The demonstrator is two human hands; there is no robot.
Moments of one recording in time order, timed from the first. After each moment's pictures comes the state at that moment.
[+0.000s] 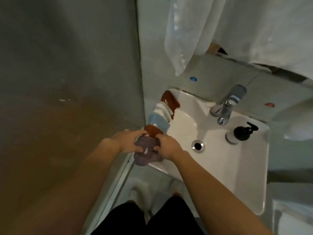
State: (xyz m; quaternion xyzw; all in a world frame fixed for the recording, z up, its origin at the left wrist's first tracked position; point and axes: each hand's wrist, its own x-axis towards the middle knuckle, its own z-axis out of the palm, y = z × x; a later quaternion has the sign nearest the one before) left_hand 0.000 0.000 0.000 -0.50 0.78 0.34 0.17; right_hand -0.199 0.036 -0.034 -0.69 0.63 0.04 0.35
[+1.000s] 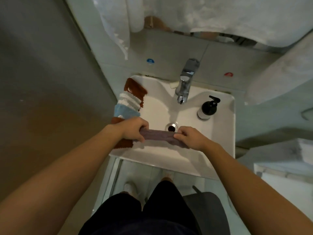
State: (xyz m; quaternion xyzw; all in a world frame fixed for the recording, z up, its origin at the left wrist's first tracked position) left_hand -0.143 -0.007 0.010 -0.37 0.83 0.39 0.17; right_hand -0.388 0.105 -0.018 -0.55 0.69 -0.10 0.47
